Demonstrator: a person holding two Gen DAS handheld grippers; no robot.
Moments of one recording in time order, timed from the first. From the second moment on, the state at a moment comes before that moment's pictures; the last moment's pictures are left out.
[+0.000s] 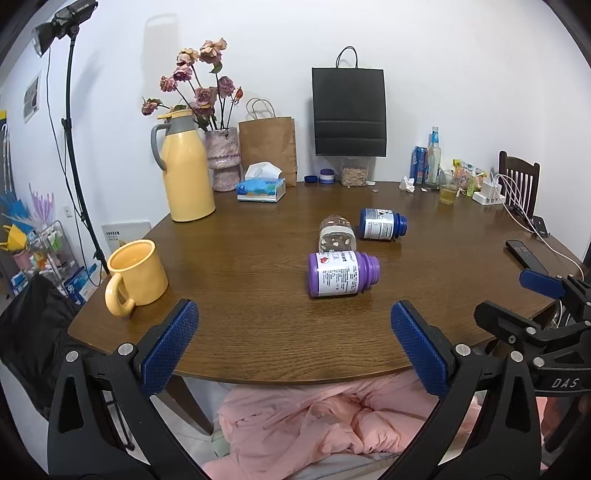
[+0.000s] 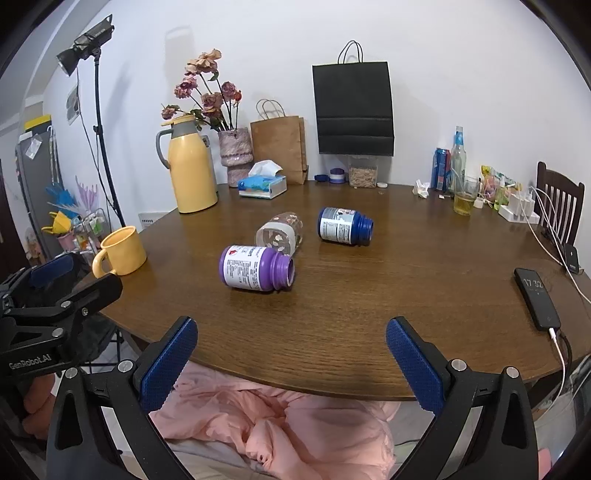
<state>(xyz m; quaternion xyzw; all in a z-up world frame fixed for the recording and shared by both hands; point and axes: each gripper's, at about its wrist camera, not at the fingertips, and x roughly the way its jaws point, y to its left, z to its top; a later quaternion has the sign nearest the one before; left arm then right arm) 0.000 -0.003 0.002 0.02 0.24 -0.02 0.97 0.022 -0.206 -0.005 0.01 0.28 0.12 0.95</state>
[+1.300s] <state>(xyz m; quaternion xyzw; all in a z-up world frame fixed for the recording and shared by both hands) 0.000 -0.008 0.008 0.03 0.23 -0.02 0.97 0.020 -0.208 0.005 0.00 0.26 0.11 0.96</state>
